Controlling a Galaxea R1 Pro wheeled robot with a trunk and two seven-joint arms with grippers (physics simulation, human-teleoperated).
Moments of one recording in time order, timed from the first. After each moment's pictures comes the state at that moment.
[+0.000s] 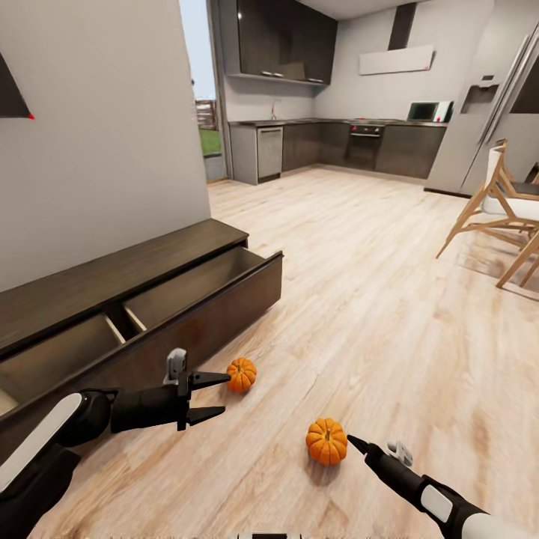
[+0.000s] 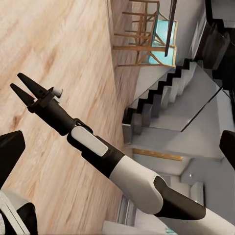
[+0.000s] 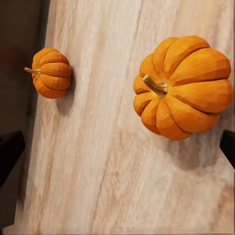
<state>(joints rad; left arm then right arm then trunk) -0.39 0.41 -0.28 -1.60 2.15 1.00 0.37 -0.63 -0.19 0.07 -0.05 -0.77 0.13 0.72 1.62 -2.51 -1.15</state>
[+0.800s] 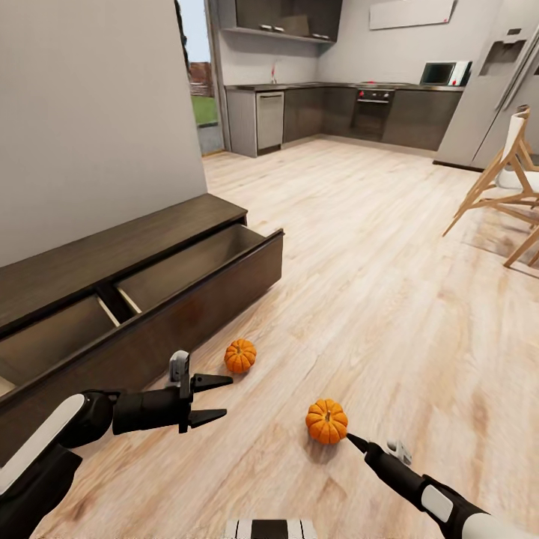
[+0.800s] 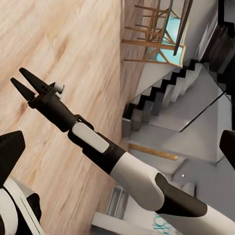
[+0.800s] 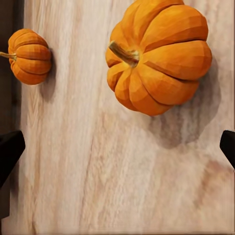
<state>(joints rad) -0.39 0.41 -0.29 -1.60 2.15 1.00 0.37 -0.63 -0.19 0.07 -0.05 -0.78 0.13 0.75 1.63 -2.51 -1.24</state>
